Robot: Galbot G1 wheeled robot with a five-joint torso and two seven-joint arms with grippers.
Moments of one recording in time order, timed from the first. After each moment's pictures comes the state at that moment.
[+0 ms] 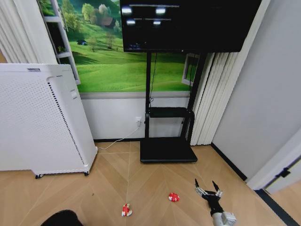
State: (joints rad) left arm 1.86 -1.38 -1.24 -1.59 -0.80 0.39 0.22; right arm -1.61 1.46 0.80 1.78 0.20 0.22 -0.08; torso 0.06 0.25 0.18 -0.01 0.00
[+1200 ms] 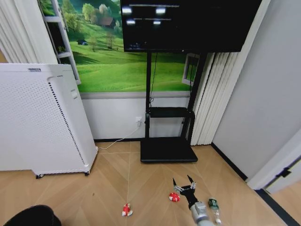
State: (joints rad) left arm 1.85 -1.35 -1.35 -1.59 -0.86 0.24 0.10; right arm -1.54 1.42 0.56 1.74 -0.01 0.16 -0.07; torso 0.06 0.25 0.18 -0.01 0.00
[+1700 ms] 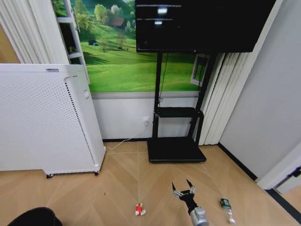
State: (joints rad) left arm 1.86 -1.35 -1.34 -1.58 -0.86 0.23 0.12; right arm -1.55 1.42 0.56 1.72 -0.02 0.18 -0.09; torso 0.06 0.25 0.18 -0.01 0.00
